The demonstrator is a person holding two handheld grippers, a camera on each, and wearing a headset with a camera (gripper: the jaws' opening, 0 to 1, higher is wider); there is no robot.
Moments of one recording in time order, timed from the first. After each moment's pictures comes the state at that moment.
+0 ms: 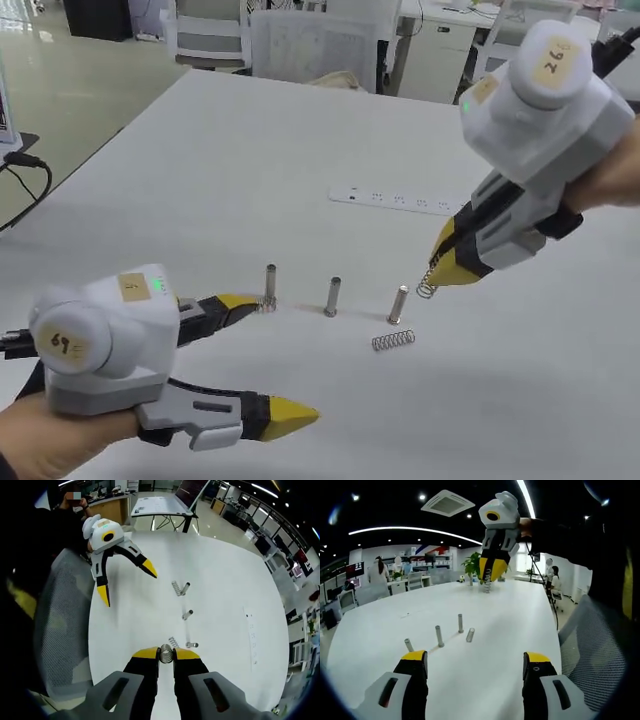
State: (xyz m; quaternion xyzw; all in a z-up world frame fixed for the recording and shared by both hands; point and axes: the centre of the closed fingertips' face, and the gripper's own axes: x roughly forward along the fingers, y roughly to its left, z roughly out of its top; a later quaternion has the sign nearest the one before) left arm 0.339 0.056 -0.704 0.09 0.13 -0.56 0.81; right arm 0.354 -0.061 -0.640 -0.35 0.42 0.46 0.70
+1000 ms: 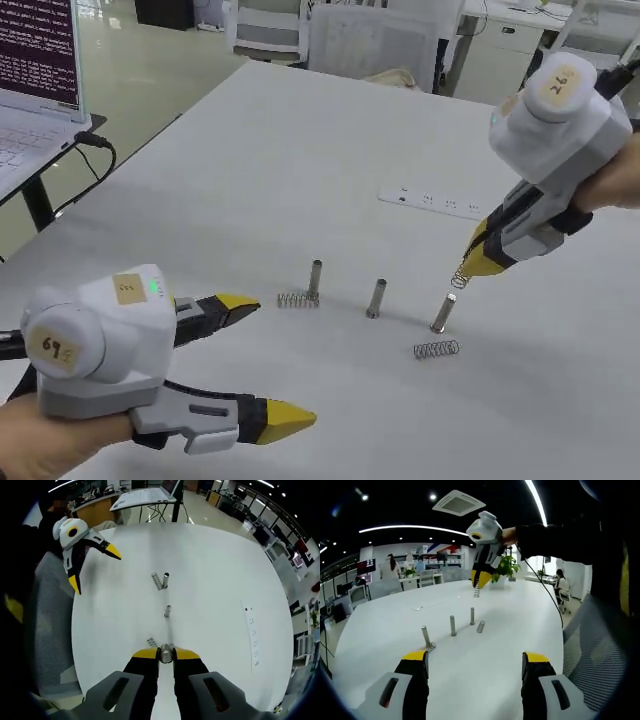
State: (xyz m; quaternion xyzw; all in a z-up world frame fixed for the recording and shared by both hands) left arm 0.338 0.093 -0.708 0.08 0.14 -0.52 0.84; right arm 0.415 -0.070 -0.677 -0.34 0.45 0.44 0.70
